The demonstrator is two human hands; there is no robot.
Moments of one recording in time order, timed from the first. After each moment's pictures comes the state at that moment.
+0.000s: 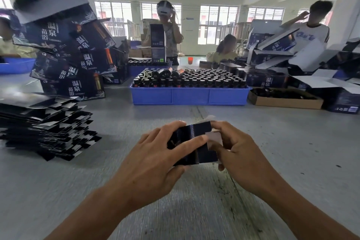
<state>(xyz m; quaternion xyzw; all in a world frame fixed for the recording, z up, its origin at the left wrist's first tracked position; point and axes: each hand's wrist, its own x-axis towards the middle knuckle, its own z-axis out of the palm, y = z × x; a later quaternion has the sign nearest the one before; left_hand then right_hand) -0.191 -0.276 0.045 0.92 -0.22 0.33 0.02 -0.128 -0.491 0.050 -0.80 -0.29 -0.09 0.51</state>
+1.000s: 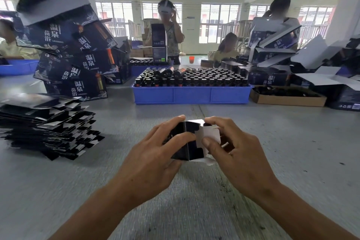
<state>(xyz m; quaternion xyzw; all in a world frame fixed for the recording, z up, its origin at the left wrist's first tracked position) -0.187 -0.272 0.041 0.91 -0.22 0.33 0.10 -0.141 -0.482 0.046 -0.81 -0.33 -0.25 0.42</state>
